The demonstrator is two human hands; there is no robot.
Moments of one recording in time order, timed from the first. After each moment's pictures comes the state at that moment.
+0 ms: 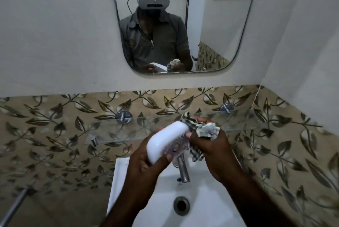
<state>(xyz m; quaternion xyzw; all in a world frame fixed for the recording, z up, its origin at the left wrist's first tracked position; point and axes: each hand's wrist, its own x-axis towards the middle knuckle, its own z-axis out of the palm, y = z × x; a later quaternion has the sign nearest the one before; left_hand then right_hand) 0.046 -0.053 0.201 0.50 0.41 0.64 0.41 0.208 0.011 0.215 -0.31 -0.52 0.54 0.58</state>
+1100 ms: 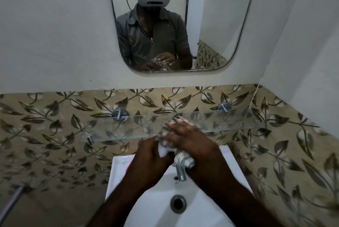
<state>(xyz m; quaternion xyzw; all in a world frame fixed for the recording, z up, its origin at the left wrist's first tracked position) 0.055 -0.030 0.218 0.67 0.49 0.50 0.27 0.206 -0.012 0.220 -0.30 -0.86 0.04 0.41</state>
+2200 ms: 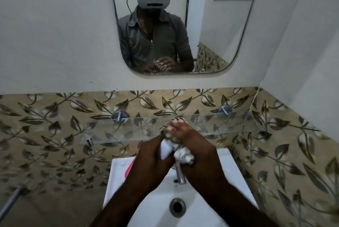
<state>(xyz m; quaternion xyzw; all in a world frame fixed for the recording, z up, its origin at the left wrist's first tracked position) 0.050 -0.023 0.209 0.69 0.48 0.51 0.20 0.194 -0.005 0.212 -0.33 -0.80 0.10 0.49</state>
